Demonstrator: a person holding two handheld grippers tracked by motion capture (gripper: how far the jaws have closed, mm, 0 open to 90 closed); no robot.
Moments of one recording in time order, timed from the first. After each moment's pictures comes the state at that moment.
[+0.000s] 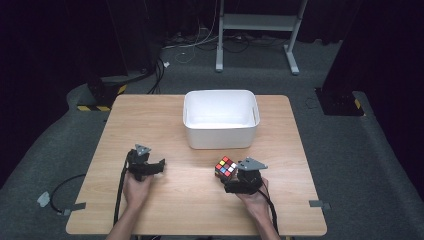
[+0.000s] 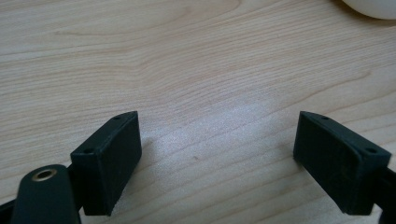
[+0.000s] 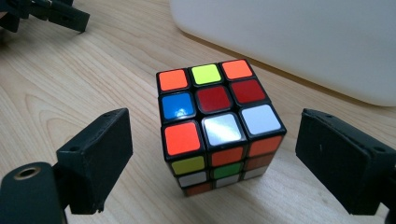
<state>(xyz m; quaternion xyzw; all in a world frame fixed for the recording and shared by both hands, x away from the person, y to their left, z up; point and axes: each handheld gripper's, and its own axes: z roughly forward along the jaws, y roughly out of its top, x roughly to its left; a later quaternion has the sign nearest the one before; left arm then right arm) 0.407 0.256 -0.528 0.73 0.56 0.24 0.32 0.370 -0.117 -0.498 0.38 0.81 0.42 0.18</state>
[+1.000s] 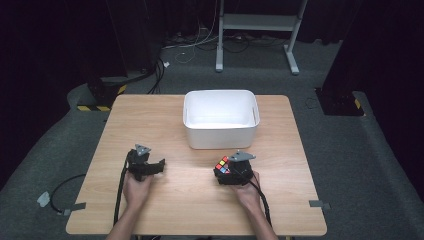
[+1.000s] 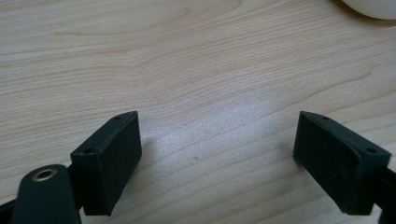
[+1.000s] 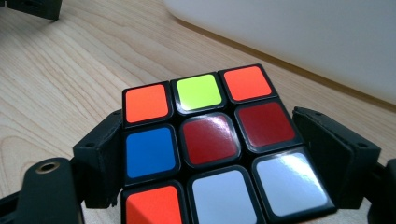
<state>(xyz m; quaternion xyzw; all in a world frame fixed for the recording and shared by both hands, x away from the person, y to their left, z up) 0.407 0.256 -0.528 0.73 0.56 0.24 0.32 0.403 -0.095 -0.515 0.39 0.82 0.40 0.15</state>
